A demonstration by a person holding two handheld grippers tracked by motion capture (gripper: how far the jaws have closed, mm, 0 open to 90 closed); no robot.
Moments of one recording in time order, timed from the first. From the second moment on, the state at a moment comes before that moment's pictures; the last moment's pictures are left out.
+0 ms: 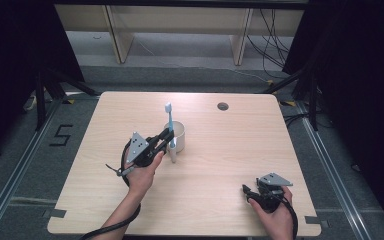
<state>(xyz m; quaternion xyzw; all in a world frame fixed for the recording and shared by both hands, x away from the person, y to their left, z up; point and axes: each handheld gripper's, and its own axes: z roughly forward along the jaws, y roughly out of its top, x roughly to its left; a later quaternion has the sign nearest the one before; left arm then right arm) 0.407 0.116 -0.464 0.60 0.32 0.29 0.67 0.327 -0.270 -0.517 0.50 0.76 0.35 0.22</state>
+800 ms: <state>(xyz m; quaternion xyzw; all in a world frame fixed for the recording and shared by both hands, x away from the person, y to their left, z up) 0.405 0.115 -0.477 0.61 0.32 0.29 0.66 0.327 -0.270 -0.517 0.50 0.76 0.35 0.22</state>
